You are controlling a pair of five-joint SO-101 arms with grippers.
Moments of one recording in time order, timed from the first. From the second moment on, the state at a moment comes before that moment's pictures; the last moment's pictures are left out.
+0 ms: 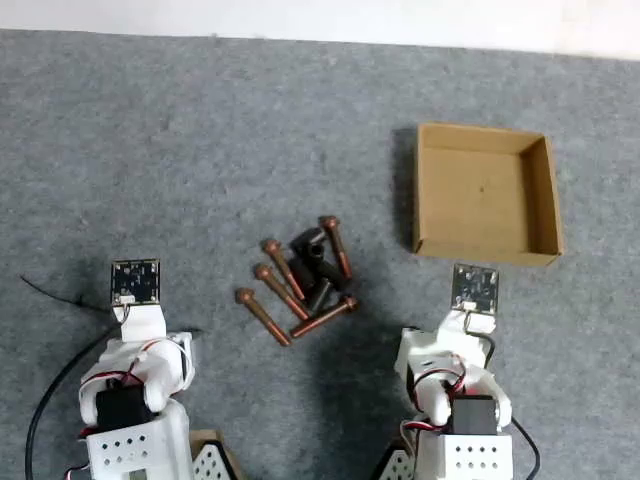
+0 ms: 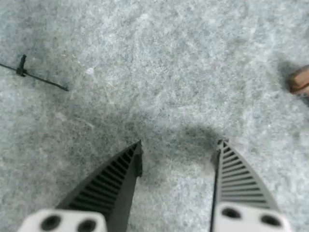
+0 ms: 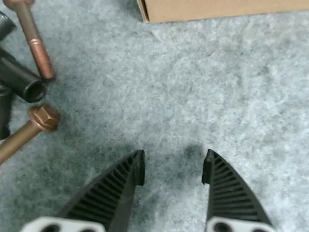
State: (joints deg) left arm -19.4 -102.9 96.0 75.4 -2.1; right arm -4.3 -102.2 95.8 67.2 -6.3
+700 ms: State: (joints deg) left arm -19.4 -102.9 96.0 75.4 -2.1; right arm -8.2 -102.2 95.8 67.2 -6.4
